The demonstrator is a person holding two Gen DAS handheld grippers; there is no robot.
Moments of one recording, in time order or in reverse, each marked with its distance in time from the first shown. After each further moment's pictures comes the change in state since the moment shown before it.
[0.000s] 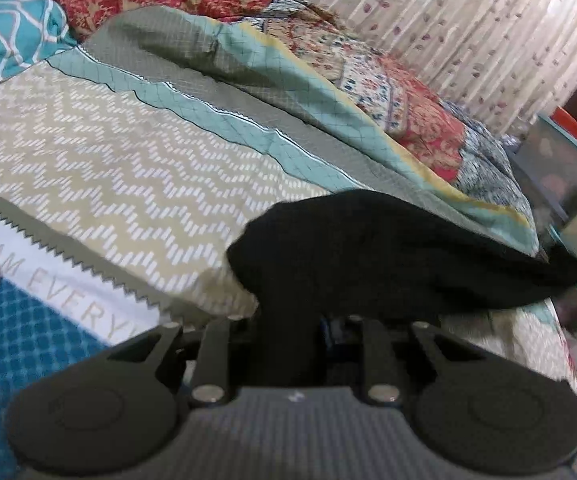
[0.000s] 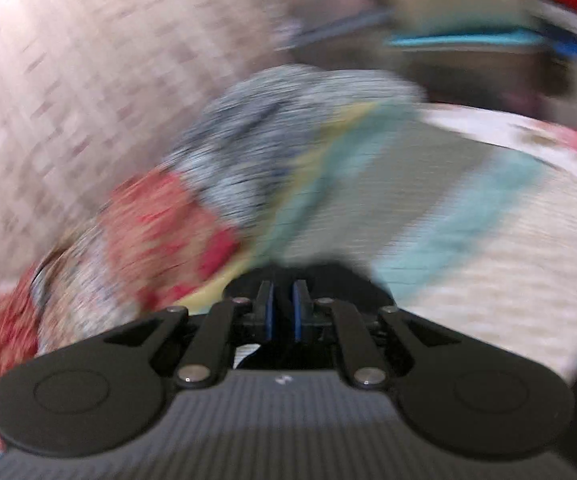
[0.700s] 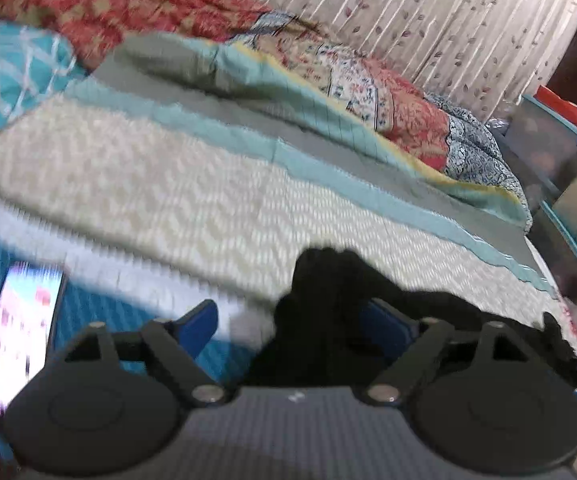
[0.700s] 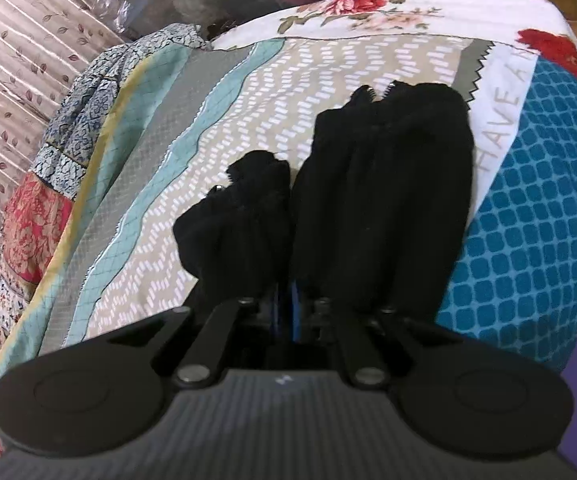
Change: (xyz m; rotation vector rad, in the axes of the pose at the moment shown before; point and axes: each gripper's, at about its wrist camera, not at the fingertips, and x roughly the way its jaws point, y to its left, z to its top) left arm -0.055 0.003 0.008 0.106 -0.025 0.032; right arm -0.073 -0.202 -0.084 0.241 0.143 -0.164
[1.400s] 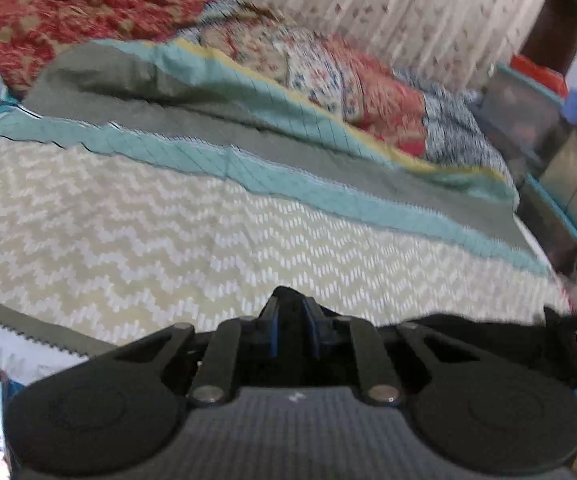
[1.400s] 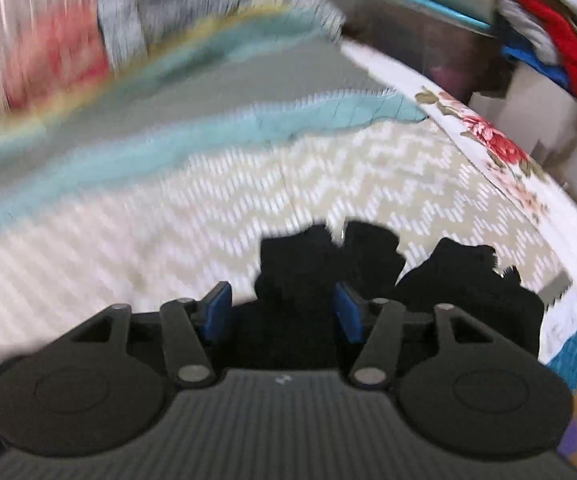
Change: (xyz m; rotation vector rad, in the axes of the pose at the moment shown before) left arm 0.066 -0.015 0.058 0.080 0.034 -0.071; right arm 0.072 0.118 -0.009 -0.748 0.024 -0.247
